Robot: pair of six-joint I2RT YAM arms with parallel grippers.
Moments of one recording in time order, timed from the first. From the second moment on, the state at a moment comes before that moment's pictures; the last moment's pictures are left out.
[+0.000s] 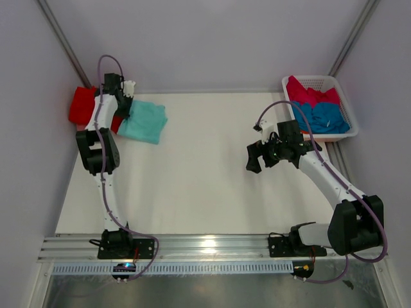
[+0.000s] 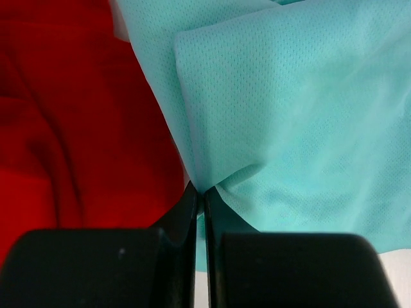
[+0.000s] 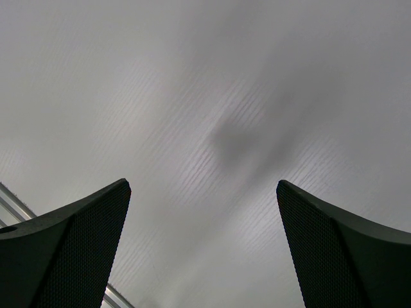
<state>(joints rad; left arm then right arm) 0.10 2.34 2.15 -0.83 0.05 0.33 0.21 1.30 0.94 -0.57 -0.45 -0.21</state>
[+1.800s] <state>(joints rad) 0.35 2.34 2.30 -0.65 -0.07 0.44 0.21 1.34 0.94 -0.58 -0.45 -0.21</state>
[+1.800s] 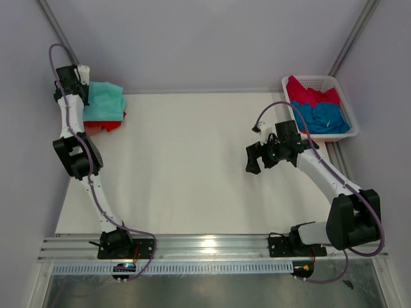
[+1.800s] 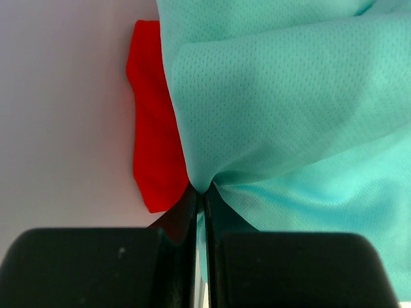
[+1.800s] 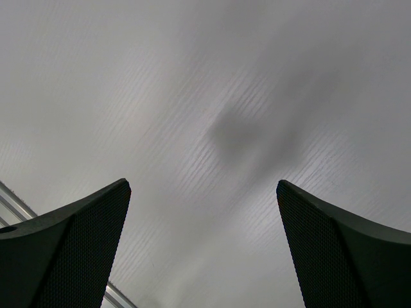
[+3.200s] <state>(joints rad) 0.27 2.46 2.38 -0.61 -0.02 0.25 0.21 1.38 0.91 -0.58 -0.49 -0.24</state>
